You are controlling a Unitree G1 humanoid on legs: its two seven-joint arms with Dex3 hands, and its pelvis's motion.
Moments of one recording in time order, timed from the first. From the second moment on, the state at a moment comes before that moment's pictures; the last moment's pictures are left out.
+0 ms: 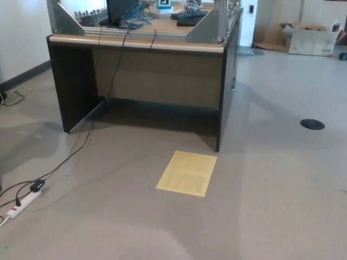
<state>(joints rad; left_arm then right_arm) 0.04 0.50 0.06 0.85 0.21 -0.38 0.01 -0.13 -0.32 0.07 0.90 -0.23 -0.29 -0.07</state>
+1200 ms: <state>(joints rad) -0.63 0.63 -0.02 -0.20 0.14 -0.24 -0.20 -0.23 -0.32 0.08 0.99 -0.25 -0.51 -0.13</state>
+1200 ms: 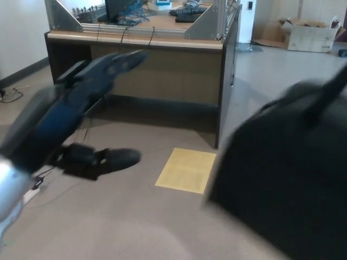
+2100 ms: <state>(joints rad) -0.89 0.41 -0.28 -0.37 0.27 0.14 -0.33 -0.23 -0.33 0.11 1.03 -0.28 -0.60 -0.16</state>
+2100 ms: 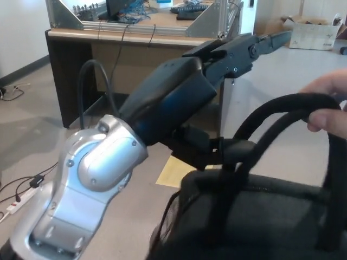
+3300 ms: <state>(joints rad) -0.86 0.41 -0.23 -0.57 0.23 0.38 -0.40 -0.24 -0.33 0.12 1.05 -0.29 -0.61 -0.15</state>
